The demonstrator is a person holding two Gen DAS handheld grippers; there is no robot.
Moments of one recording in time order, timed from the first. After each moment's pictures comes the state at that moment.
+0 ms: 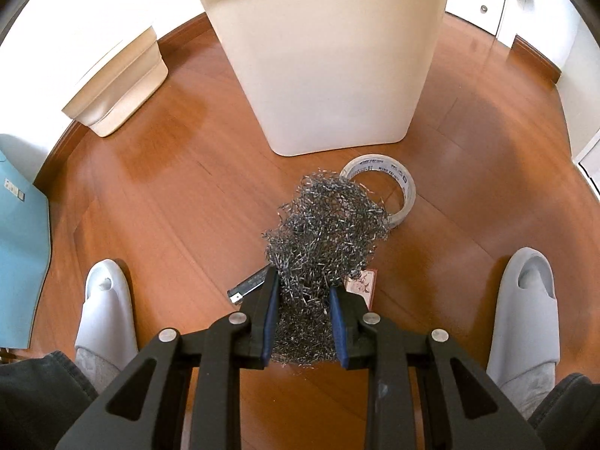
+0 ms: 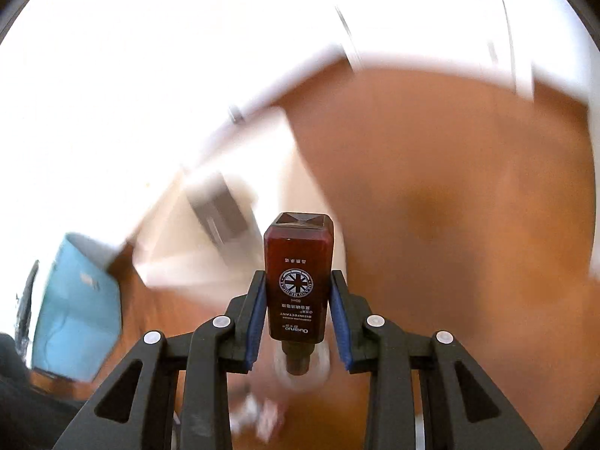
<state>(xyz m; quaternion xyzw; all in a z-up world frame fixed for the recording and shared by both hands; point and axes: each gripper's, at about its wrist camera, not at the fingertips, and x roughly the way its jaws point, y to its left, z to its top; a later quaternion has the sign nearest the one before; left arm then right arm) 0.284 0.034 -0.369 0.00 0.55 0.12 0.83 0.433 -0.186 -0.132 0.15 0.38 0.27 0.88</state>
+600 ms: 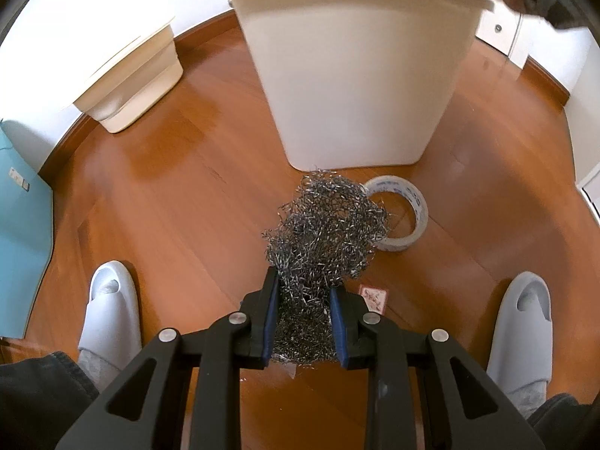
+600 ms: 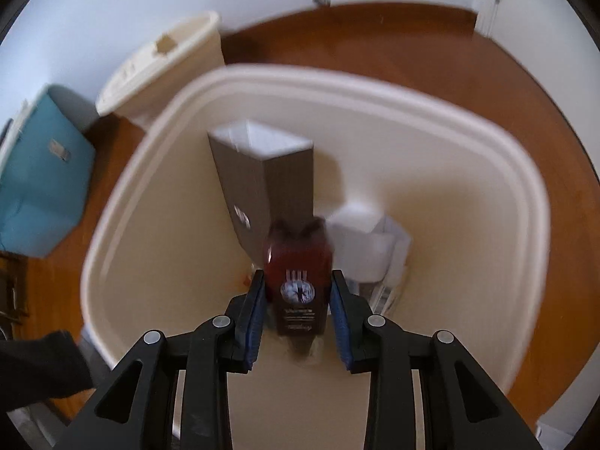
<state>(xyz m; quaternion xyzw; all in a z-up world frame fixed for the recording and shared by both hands) 0.290 0.055 -0.352 -0.03 0.53 0.14 0.83 0.566 0.047 -0.246 -0.16 0.60 0.32 0.72</state>
